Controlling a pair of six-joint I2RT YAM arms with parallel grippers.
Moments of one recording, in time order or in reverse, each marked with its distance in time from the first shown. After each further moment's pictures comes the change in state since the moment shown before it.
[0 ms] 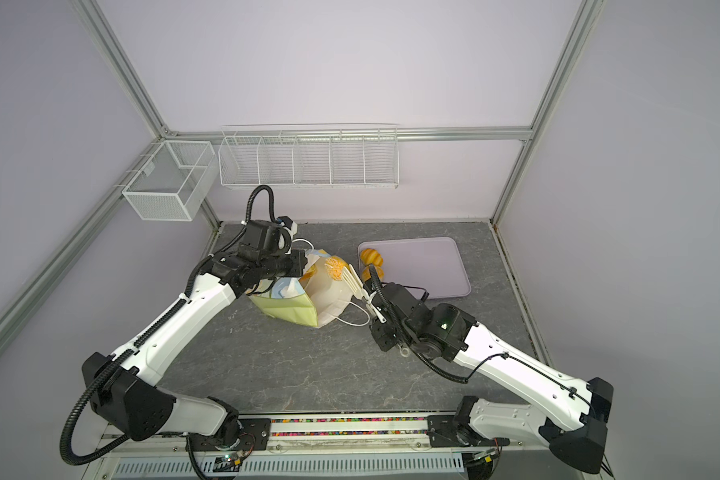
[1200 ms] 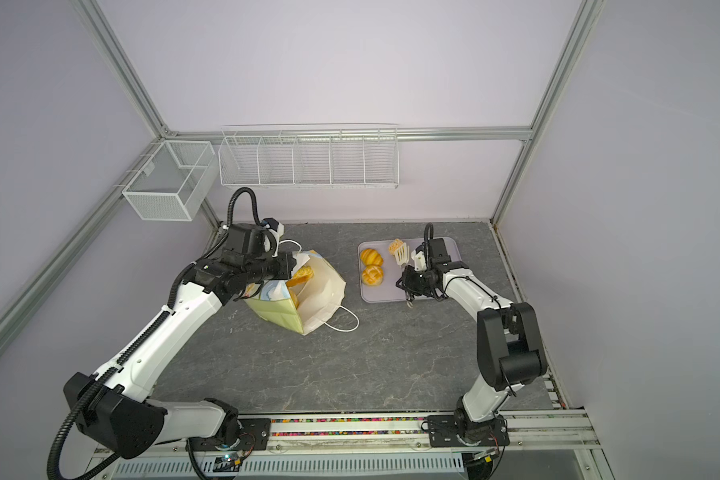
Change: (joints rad) left arm 0.063 -0.093 -0.062 -0.003 0.029 0.020; right arm -0.735 0.572 -0.023 0.481 -0.646 0.243
